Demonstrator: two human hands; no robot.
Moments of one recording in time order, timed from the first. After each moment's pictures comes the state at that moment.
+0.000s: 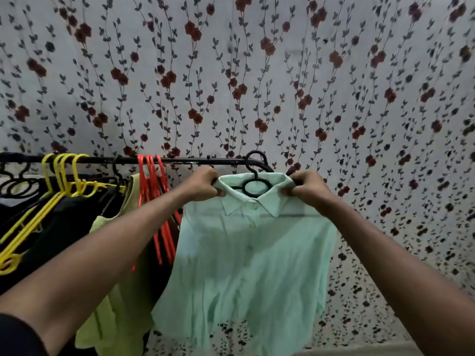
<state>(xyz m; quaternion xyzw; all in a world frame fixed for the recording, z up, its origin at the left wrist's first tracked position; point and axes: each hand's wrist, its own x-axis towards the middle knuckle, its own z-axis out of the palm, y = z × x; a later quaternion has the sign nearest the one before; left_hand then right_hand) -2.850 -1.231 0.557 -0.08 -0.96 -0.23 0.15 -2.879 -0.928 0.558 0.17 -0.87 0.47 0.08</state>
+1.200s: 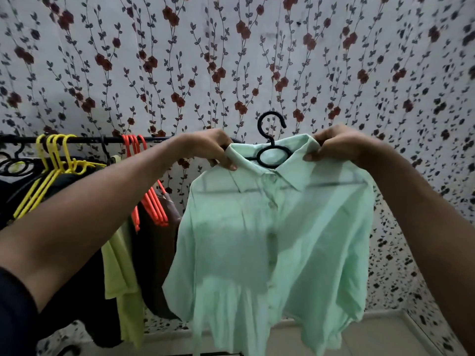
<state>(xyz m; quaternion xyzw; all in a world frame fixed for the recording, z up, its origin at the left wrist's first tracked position) -2.782 -1.131 0.632 -0.15 -0.95 -0.26 -0.02 -2.792 -0.800 0.639 0.18 -0.90 0.41 0.01</state>
